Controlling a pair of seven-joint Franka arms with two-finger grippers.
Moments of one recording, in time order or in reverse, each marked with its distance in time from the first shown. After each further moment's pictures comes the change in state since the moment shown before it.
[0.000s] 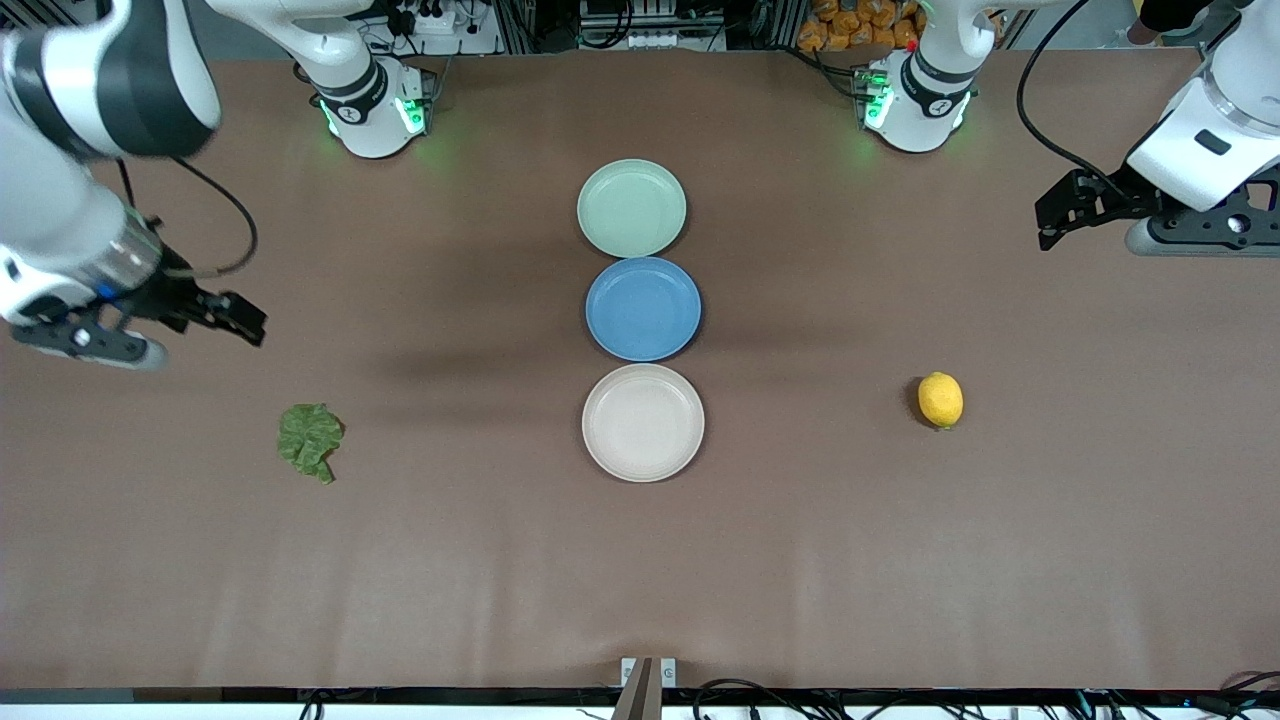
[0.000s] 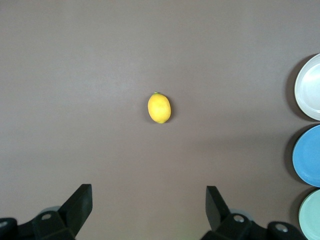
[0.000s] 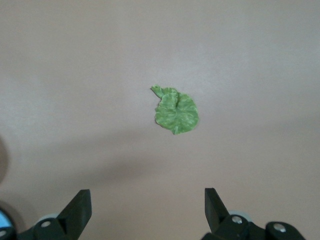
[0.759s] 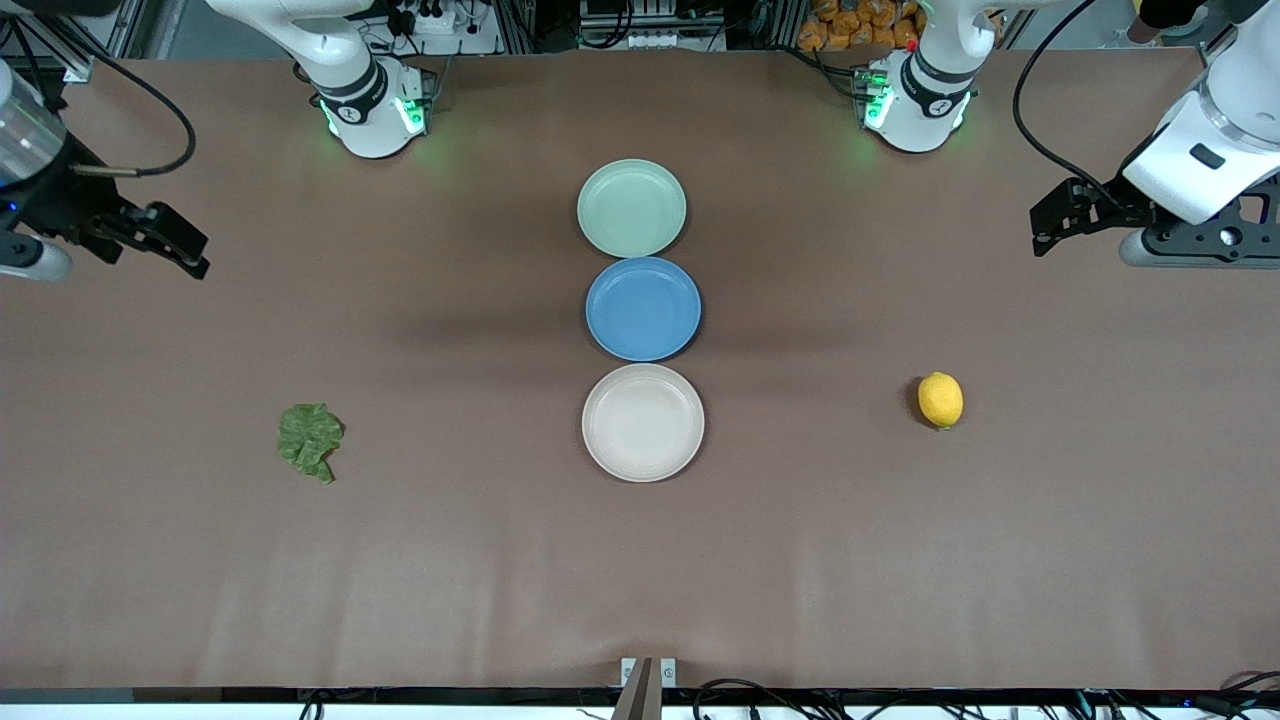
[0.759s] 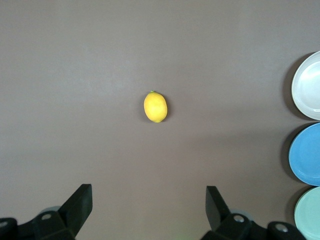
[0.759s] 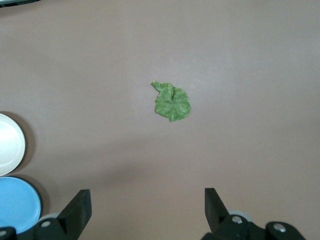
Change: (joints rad) left arm 0.001 0.023 0.000 0.011 -0.015 -0.003 0.000; right arm -0.008 -0.075 0.016 0.183 0.014 -0.248 -0.002
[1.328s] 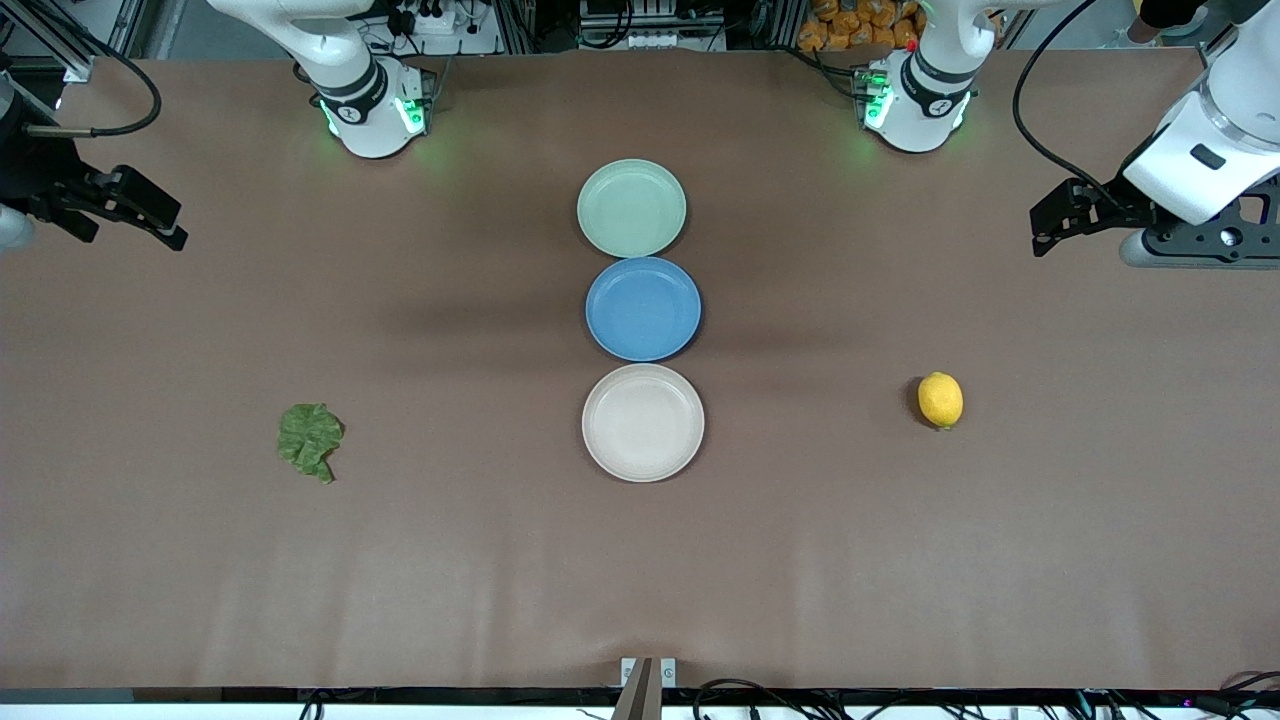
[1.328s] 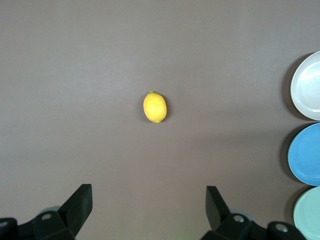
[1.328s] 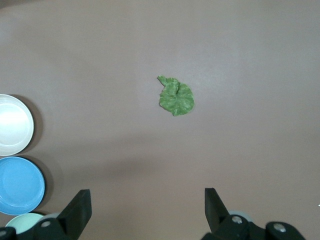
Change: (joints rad) left arm 0.000 0.000 0.000 0.002 -0.002 0.000 0.000; right arm -0.034 -0.015 -0.003 0.037 0.048 -0.061 -0.107
